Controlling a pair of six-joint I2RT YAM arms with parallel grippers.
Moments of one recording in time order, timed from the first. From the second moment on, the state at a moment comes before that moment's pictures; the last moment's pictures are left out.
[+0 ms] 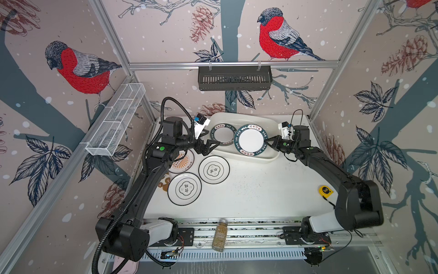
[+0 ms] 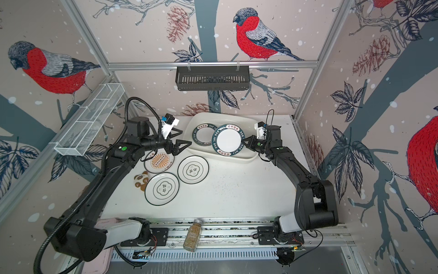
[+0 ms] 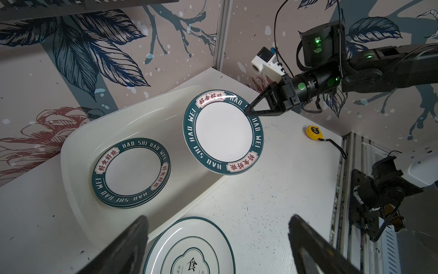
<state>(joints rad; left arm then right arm) -0.24 1.24 1.25 -0.51 0.73 0.21 0.14 1.50 0.98 -0.07 -0.67 0.58</state>
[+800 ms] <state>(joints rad) -0.20 1.22 1.22 -0.47 0.69 0.19 0.27 1.99 1.37 -0.01 -0.58 0.64</state>
